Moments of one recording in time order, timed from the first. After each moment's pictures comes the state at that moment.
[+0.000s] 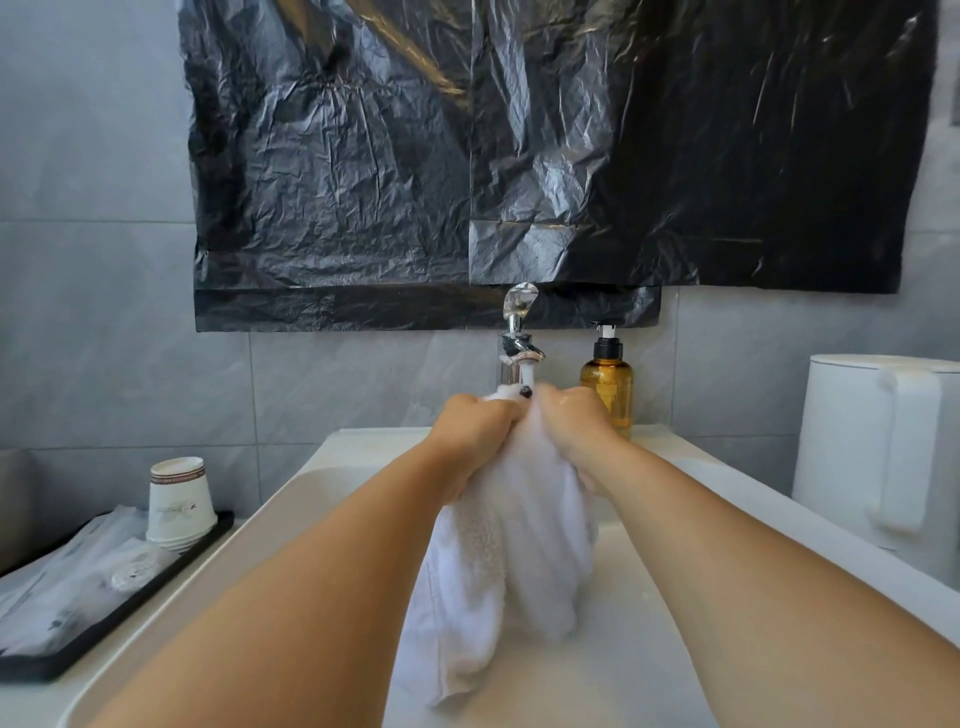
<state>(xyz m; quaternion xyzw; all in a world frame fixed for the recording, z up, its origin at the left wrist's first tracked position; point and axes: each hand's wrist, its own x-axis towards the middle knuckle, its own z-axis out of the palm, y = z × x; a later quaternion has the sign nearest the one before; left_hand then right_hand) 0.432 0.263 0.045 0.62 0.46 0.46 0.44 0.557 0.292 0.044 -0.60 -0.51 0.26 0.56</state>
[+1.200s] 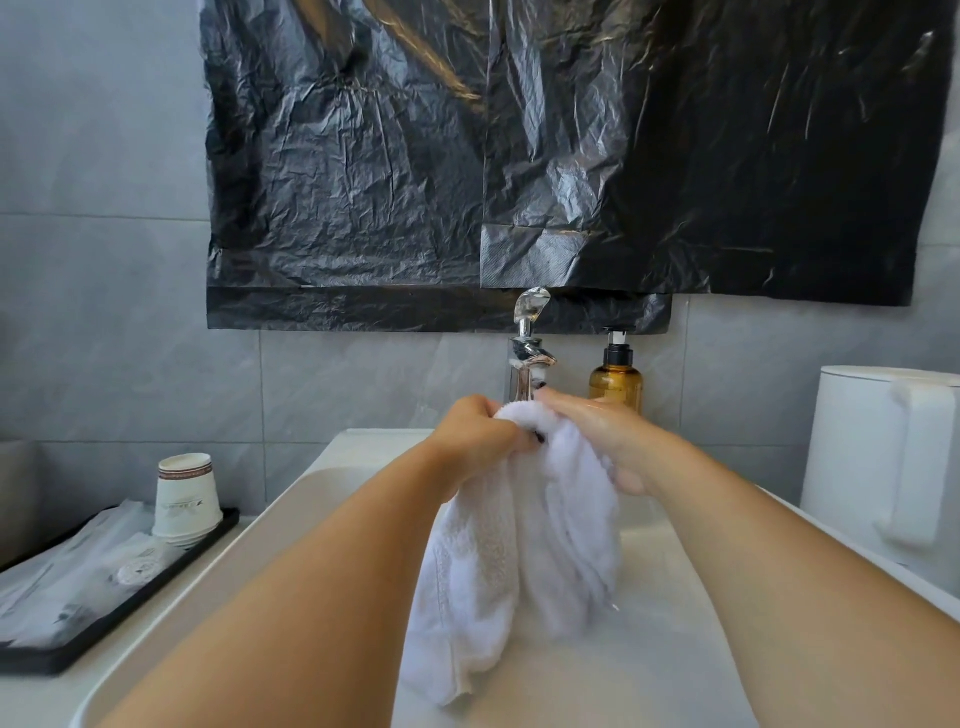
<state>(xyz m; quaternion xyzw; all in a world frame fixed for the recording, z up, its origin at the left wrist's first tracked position) 0.421 0.280 0.042 0.69 0.47 0.41 0.37 0.585 0.287 0.040 -0.57 -0.55 0.38 0.48</state>
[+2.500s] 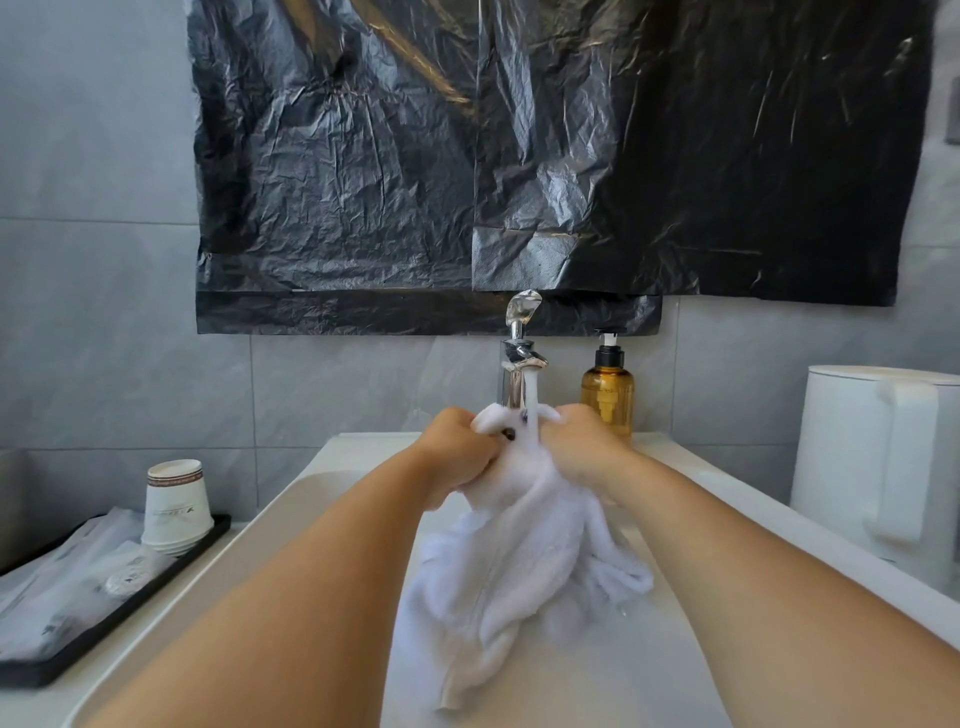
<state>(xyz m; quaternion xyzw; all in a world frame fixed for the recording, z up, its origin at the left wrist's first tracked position) 0.415 0.297 0.030 0.69 0.49 0.39 0.36 0.569 0.280 0.037 -0.61 -0.61 0.22 0.45</state>
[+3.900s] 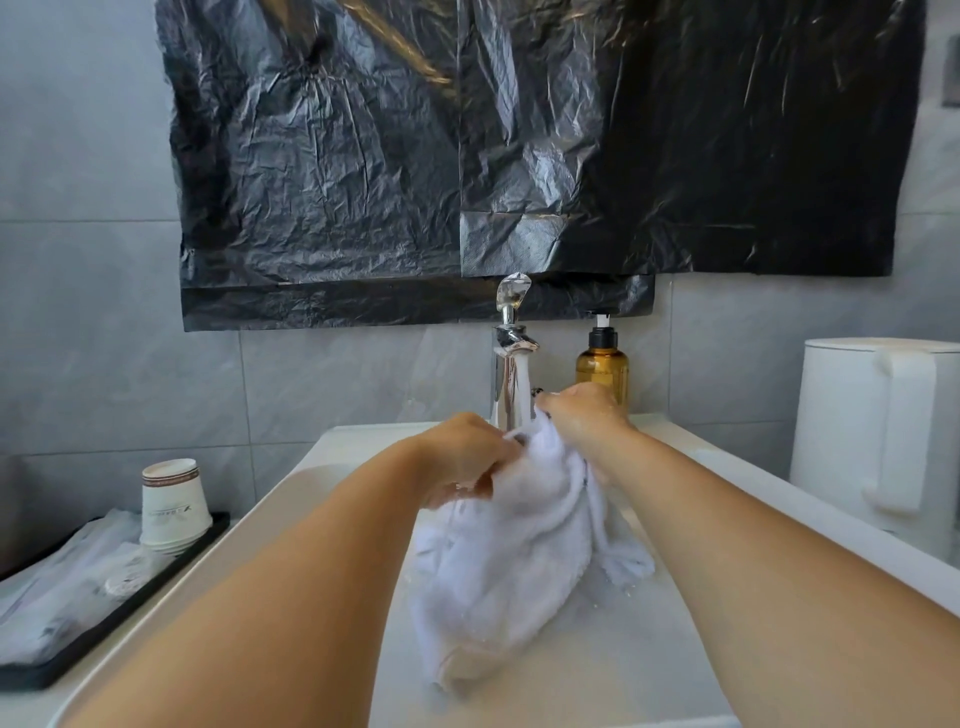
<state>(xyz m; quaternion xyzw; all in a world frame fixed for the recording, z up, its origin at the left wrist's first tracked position) 0.422 0.287 0.029 0.71 0.48 0.30 0.41 0.568 0.277 0.045 -0.68 -0.50 0.20 0.49</state>
